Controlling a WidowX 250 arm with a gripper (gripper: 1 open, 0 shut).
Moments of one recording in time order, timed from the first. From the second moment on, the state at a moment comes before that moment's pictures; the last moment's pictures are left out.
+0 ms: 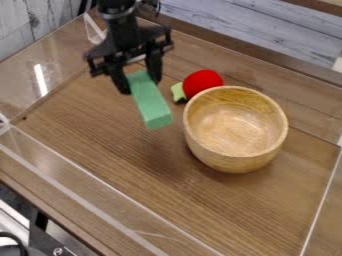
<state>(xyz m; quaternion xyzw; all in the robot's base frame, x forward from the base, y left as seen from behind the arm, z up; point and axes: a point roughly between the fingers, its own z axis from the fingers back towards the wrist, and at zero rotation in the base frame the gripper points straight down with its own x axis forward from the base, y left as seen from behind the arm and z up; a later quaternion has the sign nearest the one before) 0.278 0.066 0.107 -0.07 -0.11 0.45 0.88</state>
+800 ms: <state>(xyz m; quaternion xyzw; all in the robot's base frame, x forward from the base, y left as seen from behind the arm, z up) 0.306 -0.037 0.104 -0.08 -0.10 0.33 0.93</state>
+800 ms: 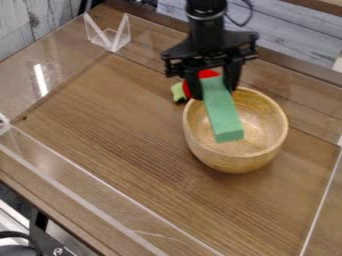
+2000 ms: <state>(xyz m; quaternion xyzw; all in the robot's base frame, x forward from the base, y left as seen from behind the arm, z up) 0.308 -0.071 0.079 -0.05 -0.07 0.24 0.97</state>
